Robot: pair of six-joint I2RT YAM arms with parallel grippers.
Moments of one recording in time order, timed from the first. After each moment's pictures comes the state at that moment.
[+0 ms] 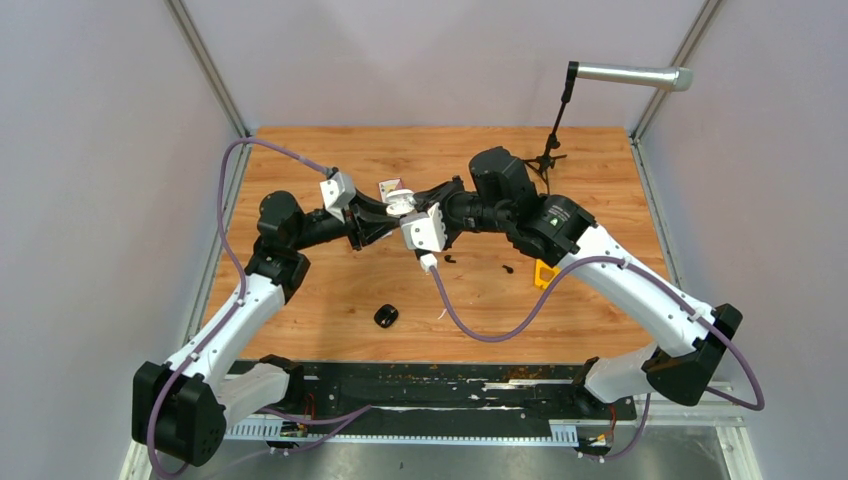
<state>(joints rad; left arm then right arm) -0.32 1.04 0.74 0.43 0.93 -0.10 0.87 1.39 1.55 -0.59 -0.32 -1.30</state>
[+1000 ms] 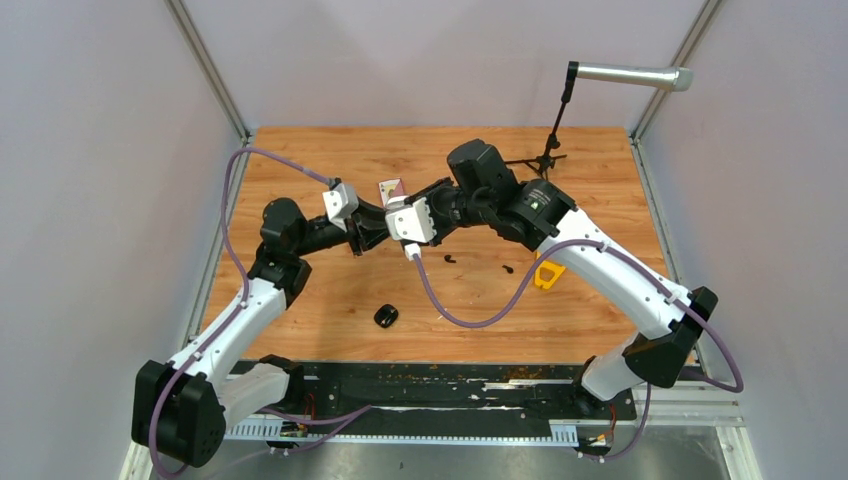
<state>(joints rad) -0.32 1.04 0.68 0.46 0.92 -0.02 0.87 1.51 1.70 -0.77 -0.31 -1.25</state>
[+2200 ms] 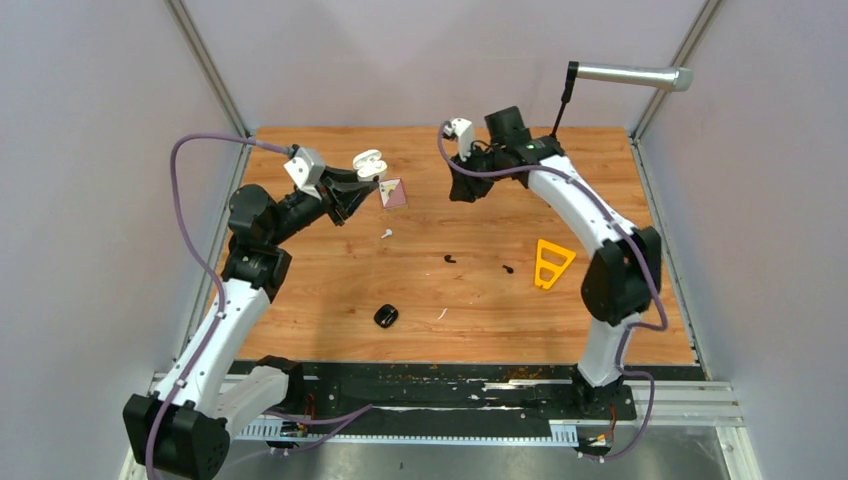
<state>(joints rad) -0.25 0.98 0.84 0.37 0.72 -0.12 0.42 1.78 1.72 -0.74 -0.55 -0.42</state>
